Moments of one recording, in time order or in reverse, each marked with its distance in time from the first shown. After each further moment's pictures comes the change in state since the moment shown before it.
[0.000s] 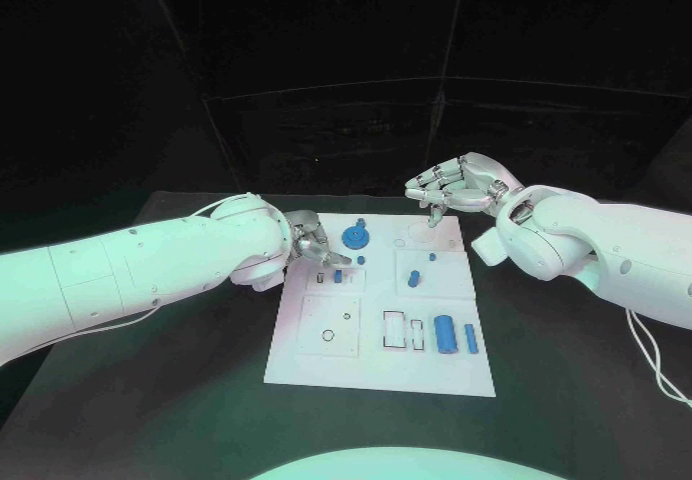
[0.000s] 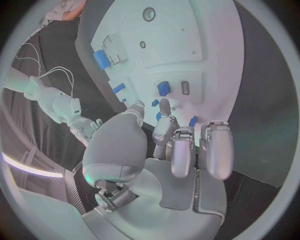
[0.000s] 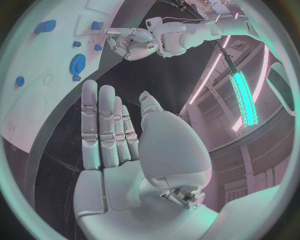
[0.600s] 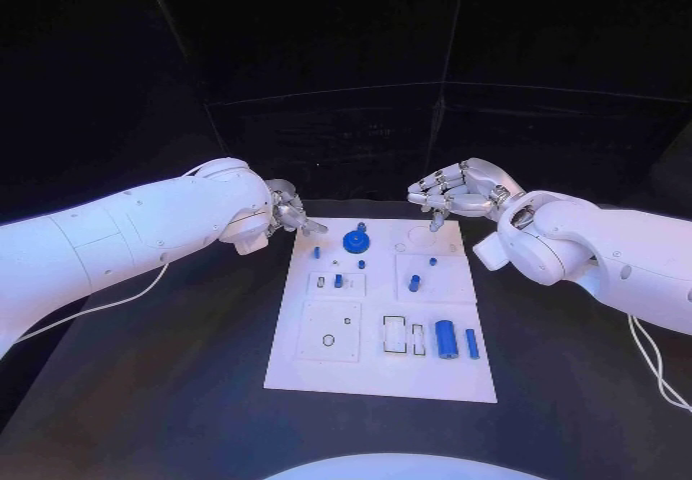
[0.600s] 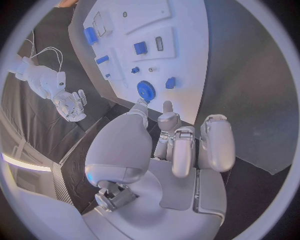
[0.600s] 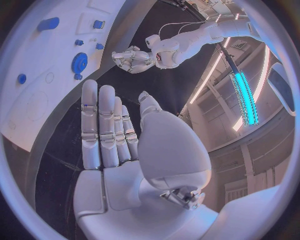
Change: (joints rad) left arm 0.052 0.081 0.033 -0.282 0.050 0.122 0.003; left_hand 0.062 0.043 -0.085 -0.001 0.000 -0.082 0.046 -0.070 -0.051 -0.091 0.036 -0.094 -0.111 -0.001 0.026 0.000 0.000 0.000 -0.016 0.016 -0.088 -0.029; right arm 0.000 0.005 0.000 -0.007 0.000 0.000 0.000; right_hand 0.015 0.009 -0.012 0.000 0.031 -0.007 0.000 0.009 0.001 -0.011 0.004 0.017 -0.004 0.000 0.000 -0.005 0.006 0.000 0.007 0.000 -0.012 -0.006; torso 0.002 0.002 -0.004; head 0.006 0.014
